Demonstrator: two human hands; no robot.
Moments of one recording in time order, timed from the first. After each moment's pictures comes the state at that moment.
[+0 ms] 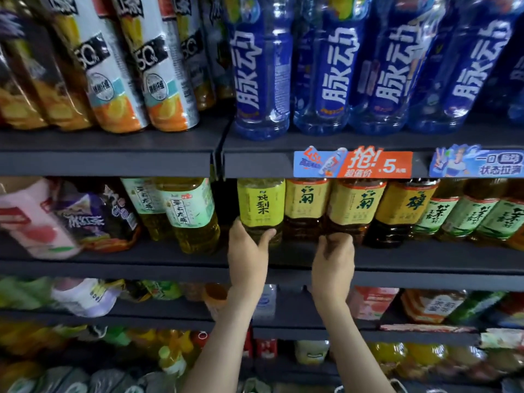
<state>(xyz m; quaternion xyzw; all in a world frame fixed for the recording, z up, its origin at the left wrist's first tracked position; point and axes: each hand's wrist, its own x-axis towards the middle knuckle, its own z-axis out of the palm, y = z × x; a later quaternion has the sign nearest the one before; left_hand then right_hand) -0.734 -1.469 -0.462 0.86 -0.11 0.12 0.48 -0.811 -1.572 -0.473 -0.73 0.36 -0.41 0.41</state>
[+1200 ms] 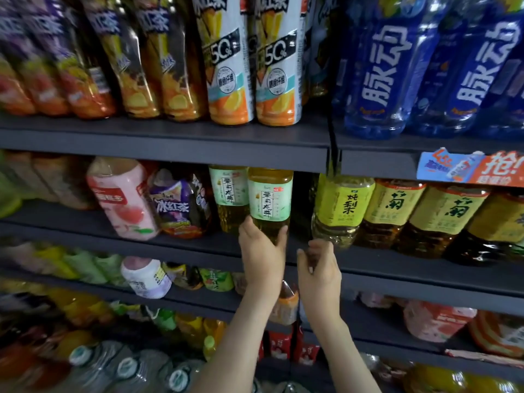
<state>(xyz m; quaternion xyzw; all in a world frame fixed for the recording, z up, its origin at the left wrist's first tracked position) -0.698 -1.376 -0.456 0.86 -0.06 0.21 0.46 -0.765 -1.438 -0.474 -0.79 0.20 -0.35 0.47</state>
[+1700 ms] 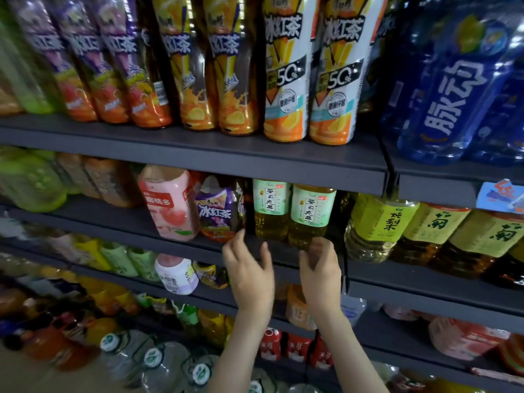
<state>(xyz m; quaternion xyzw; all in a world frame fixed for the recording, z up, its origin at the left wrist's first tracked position) -0.695 -1.292 -0.456 0.86 -0.02 0.27 0.44 -0.730 -1.391 -0.459 -0.81 0.21 -0.28 0.48</state>
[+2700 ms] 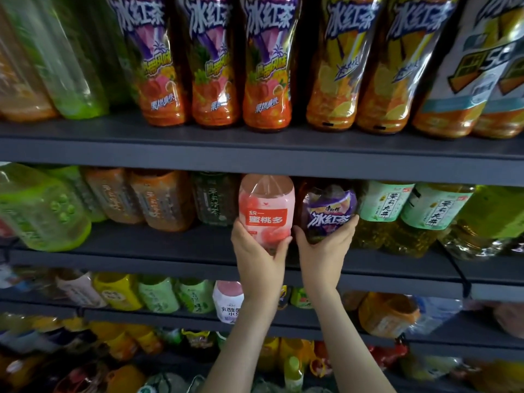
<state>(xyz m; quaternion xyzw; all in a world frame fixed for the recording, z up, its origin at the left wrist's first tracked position) -0.550 -1.118 -0.457 0.83 -0.09 0.16 0.52 -0.569 -1.207 -0.466 -0.75 0.35 -0.41 0.39</state>
